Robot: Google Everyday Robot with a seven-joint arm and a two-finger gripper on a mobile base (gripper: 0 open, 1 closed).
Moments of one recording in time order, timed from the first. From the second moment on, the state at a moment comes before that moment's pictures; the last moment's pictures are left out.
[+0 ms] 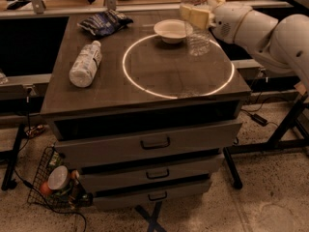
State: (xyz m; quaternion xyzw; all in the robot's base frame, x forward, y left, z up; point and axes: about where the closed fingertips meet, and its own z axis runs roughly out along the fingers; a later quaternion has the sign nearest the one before) arm 0.712 -0.116 1.022 -0.29 0.60 0.28 0.69
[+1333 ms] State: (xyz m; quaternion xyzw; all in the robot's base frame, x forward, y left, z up) arm 0.714 -0.081 0.990 -0.21 0.56 0.26 0.76
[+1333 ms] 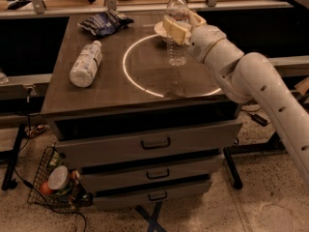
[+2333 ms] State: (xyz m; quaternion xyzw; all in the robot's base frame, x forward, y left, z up) arm 0.693 -0.081 0.965 -0.18 0.51 0.23 0.81
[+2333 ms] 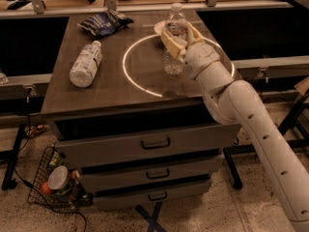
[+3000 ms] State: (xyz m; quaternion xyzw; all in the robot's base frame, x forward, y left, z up) arm 0.686 -0.075 0.957 -0.18 0.49 0.23 0.82
